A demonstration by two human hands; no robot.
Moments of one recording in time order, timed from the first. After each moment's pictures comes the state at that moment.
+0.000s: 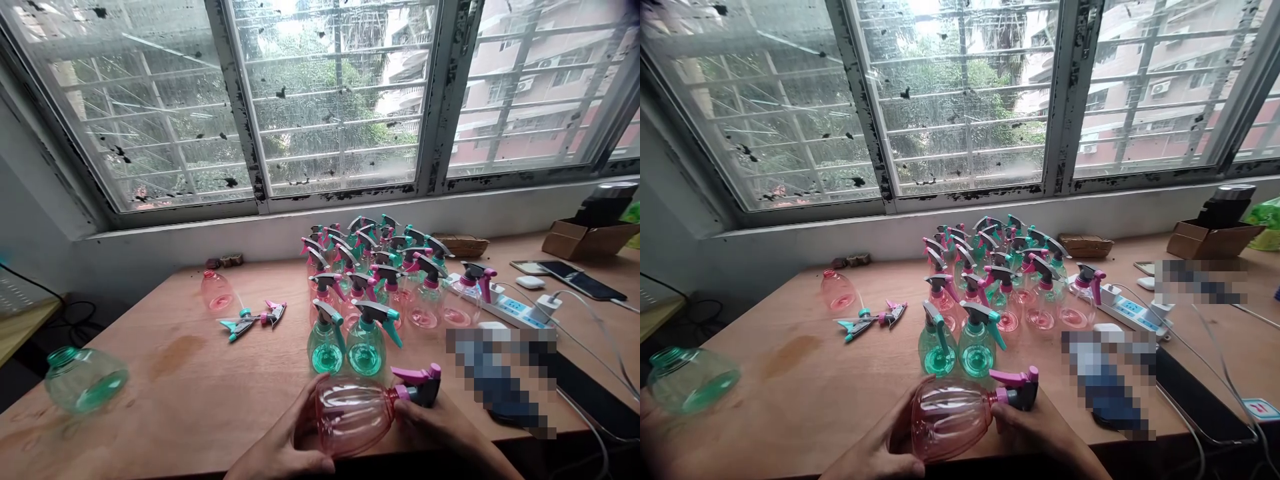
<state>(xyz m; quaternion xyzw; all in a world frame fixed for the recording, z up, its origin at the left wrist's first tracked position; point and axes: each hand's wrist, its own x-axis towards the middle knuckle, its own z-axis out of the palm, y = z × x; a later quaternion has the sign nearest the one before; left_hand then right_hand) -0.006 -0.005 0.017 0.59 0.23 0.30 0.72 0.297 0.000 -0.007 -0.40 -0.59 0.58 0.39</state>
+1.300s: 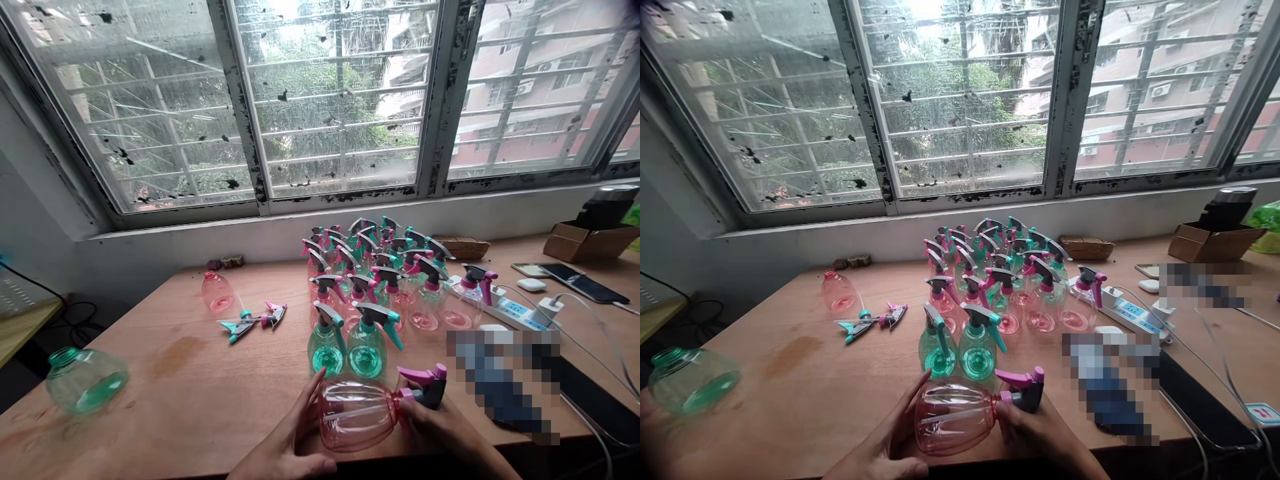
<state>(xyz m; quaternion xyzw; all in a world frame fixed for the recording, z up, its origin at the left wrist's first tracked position) -0.006 -0.002 0.011 0.61 0.21 0.31 0.70 0.294 -0.005 -0.004 -0.43 -0.54 0.59 0.41</state>
